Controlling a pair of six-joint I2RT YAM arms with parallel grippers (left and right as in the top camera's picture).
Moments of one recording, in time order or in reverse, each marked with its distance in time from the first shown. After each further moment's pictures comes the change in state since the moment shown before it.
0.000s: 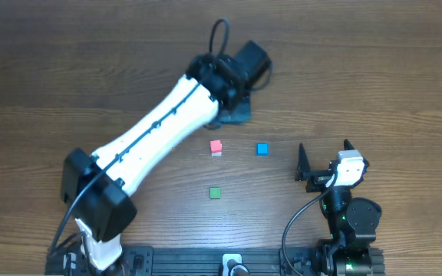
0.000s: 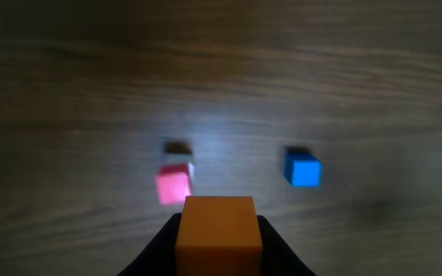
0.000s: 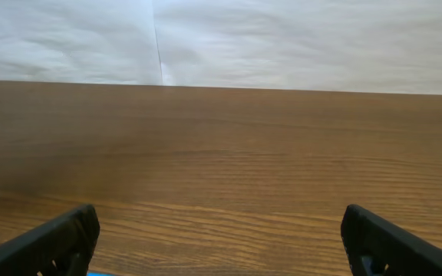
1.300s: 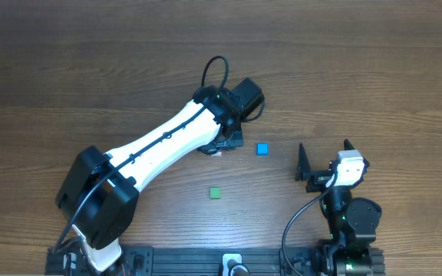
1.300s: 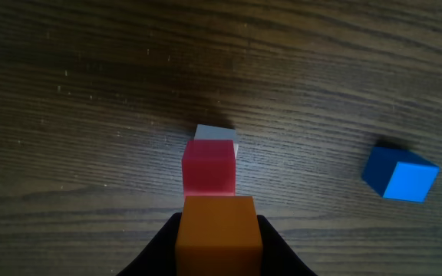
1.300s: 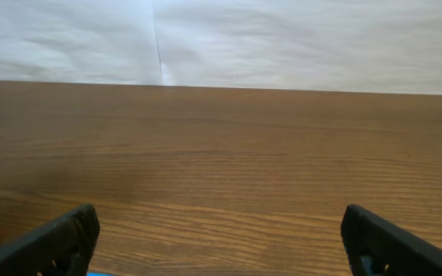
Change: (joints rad) left arm -0.003 -0.039 -0.334 0.180 0.007 -0.113; right arm 0.000 0.000 0.000 0.000 0.000 0.000
